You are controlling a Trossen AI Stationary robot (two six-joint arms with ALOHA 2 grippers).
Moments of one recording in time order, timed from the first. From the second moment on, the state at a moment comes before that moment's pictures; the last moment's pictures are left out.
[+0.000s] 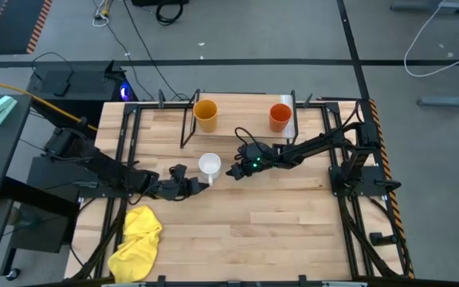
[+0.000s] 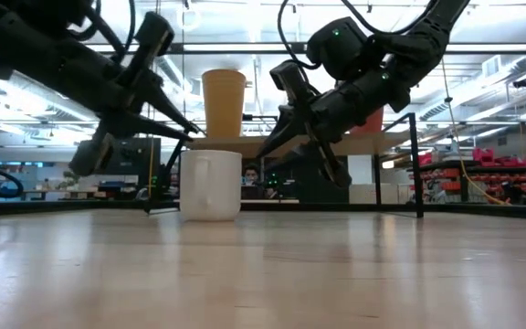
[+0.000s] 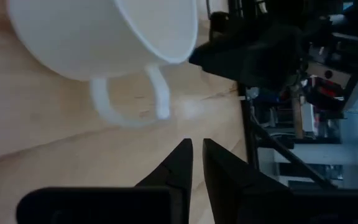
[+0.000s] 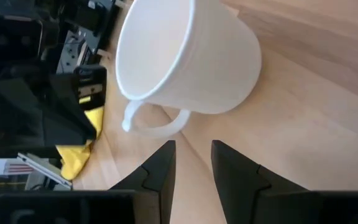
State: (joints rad) left arm -0.35 1.39 0.43 0.48 -0.55 -1.59; right arm -0.08 1.77 0.85 0.34 -0.13 1.04
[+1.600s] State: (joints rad) left arm -0.55 1.35 0.11 0.89 -0.81 -1.62; right arm 0.07 1.72 0.85 0.33 -0.13 0.97
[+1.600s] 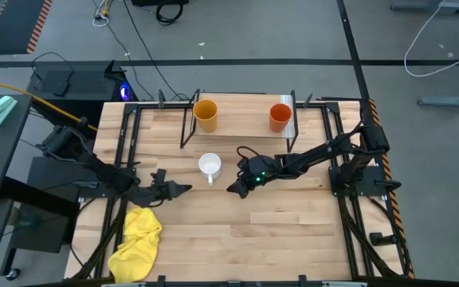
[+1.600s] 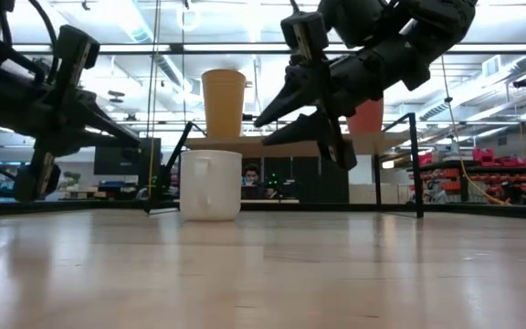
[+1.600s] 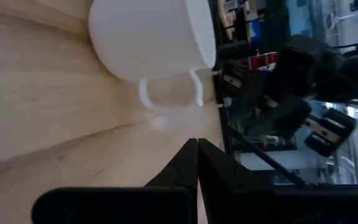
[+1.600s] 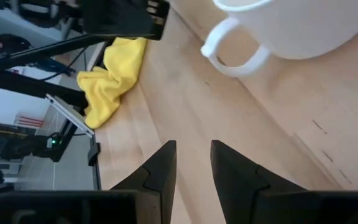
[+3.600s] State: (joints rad) left arm -0.25 1.70 0.23 1.24 -0.46 -1.64; right arm 0.07 1.71 0.85 0.32 -0.14 0.97
